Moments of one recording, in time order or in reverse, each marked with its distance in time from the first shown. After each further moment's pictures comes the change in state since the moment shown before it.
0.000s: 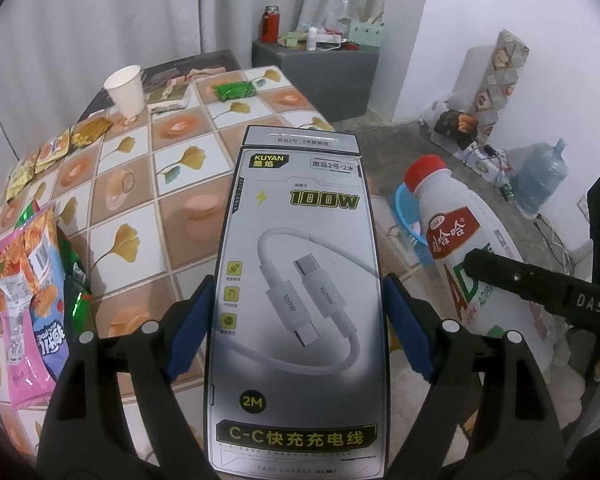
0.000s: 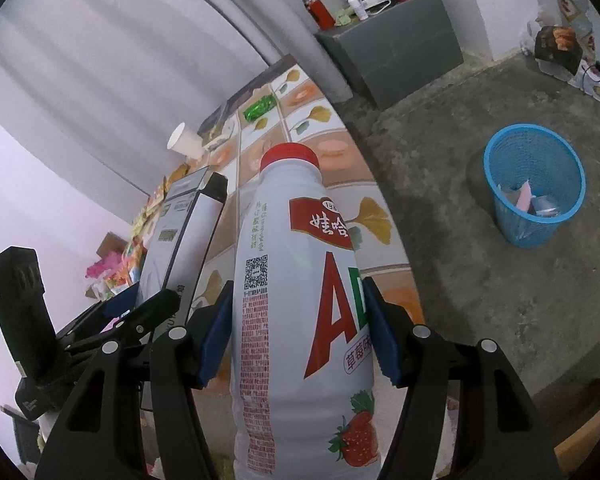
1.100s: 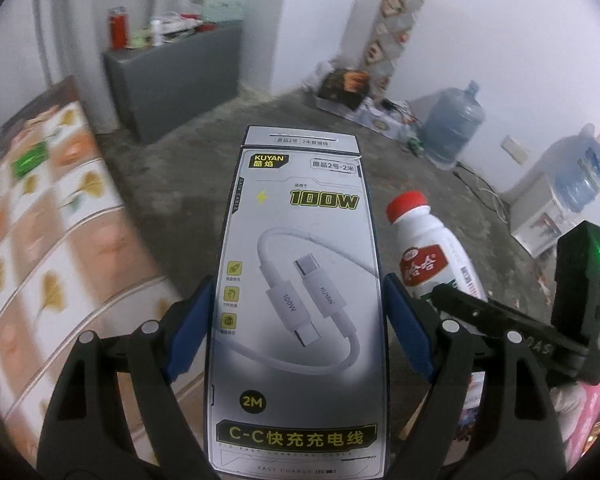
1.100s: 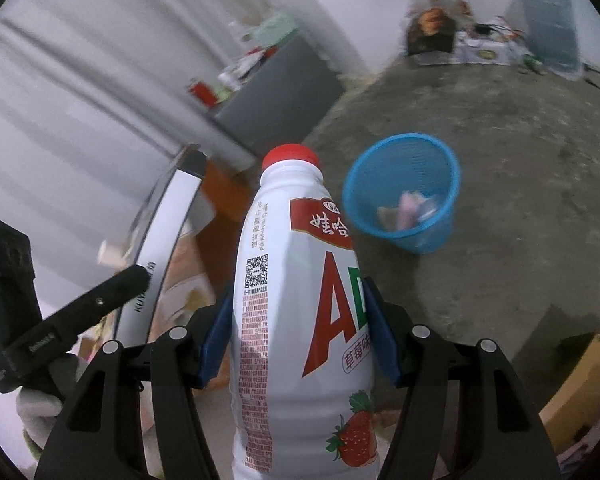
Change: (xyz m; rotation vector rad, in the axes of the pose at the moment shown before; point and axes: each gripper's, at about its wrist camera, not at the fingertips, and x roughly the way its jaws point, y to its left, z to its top) left arm 0.095 -0.204 0.083 0.249 0.119 -0.307; right arm -0.090 -0.188 0.011 0.330 -0.201 -0.177
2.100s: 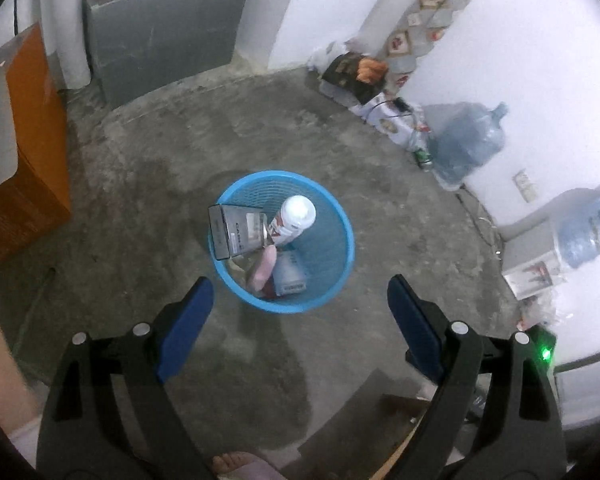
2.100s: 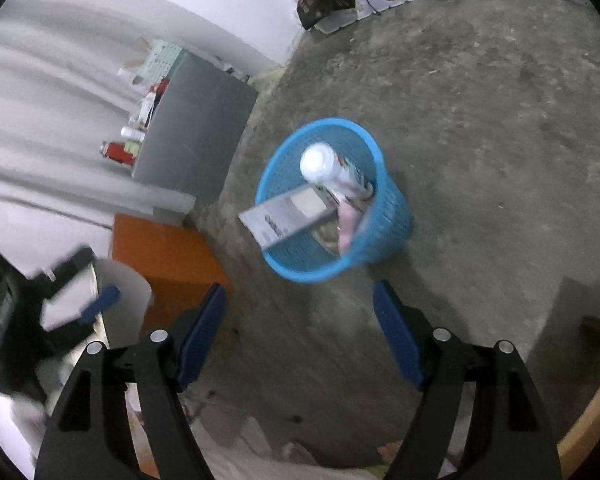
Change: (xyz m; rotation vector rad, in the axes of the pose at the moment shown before) left arm 0.151 0.010 0.085 -0.173 0.076 -0.090; right arm 0.092 -0.132 0.037 0.294 0.000 -0.045
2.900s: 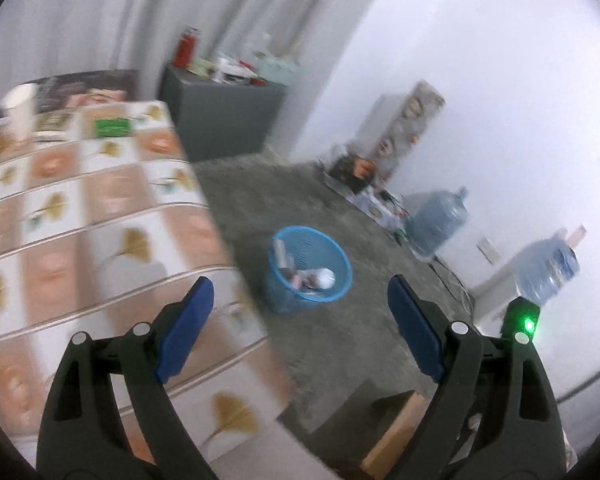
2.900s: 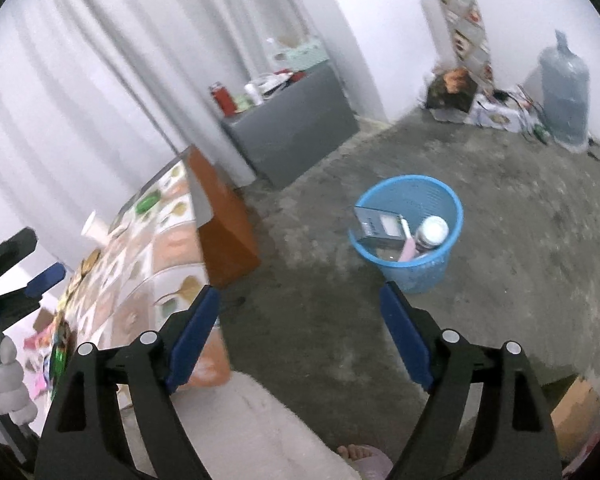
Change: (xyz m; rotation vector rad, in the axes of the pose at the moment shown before) left arm -0.278 0.093 -0.181 -0.090 -0.396 -0.018; right arm -0.105 0.162 -0.140 -0.541 -0.153 0.029
